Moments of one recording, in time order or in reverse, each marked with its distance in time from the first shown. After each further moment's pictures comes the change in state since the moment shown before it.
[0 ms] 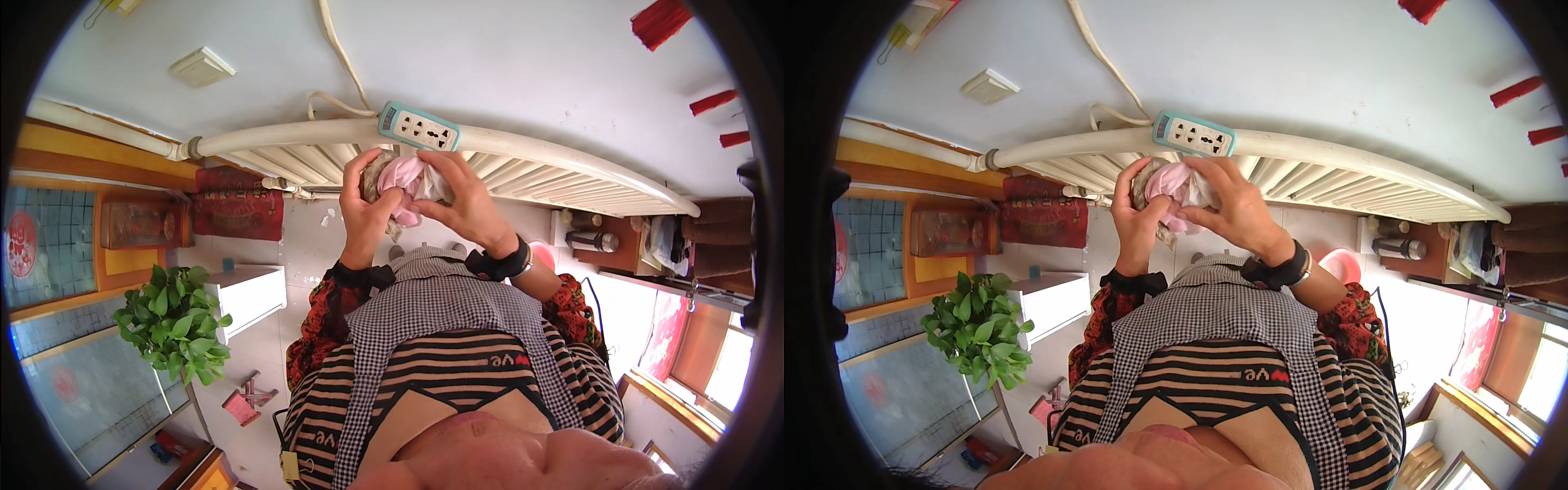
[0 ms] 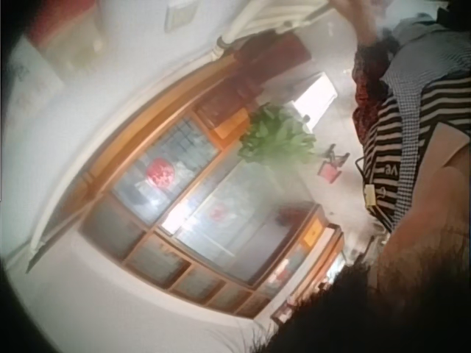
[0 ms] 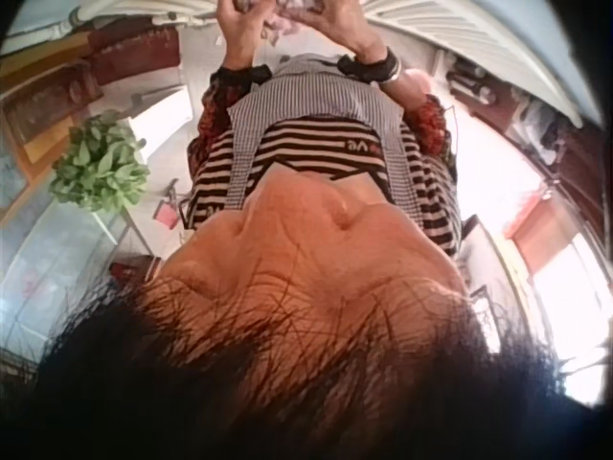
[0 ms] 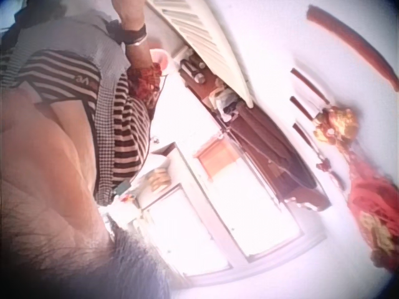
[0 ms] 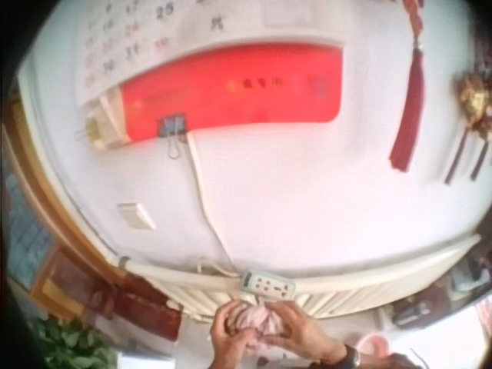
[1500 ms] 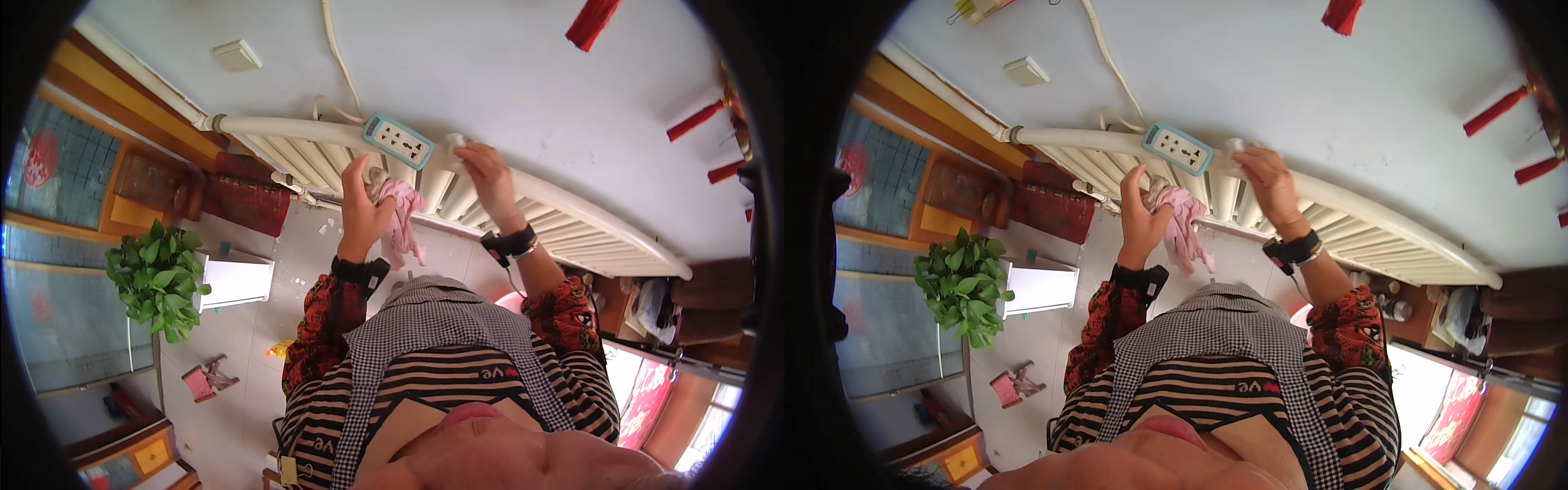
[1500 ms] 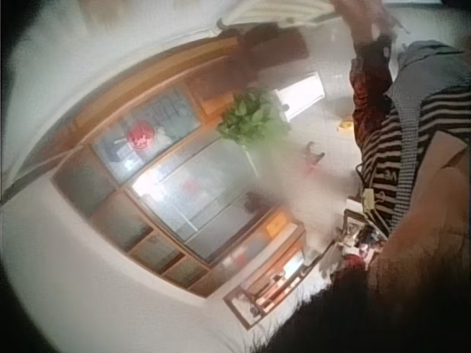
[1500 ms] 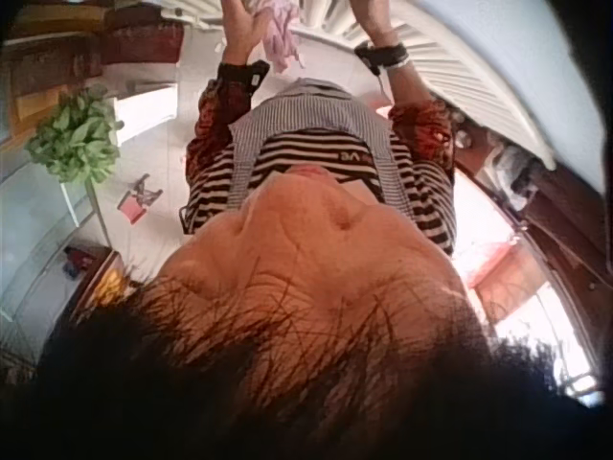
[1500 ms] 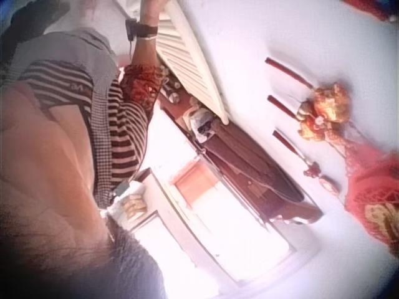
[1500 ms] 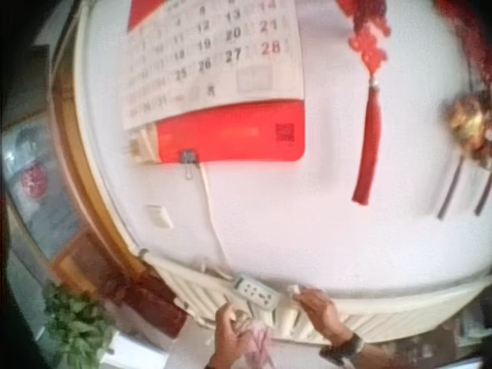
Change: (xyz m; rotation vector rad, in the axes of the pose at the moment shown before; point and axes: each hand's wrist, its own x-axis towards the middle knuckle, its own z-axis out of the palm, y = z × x) left_hand -0.012 -0.035 0.040 0.888 0.239 0.494; right_hand 0.020 0.108 -0.077 -0.217 0.197 -0.309
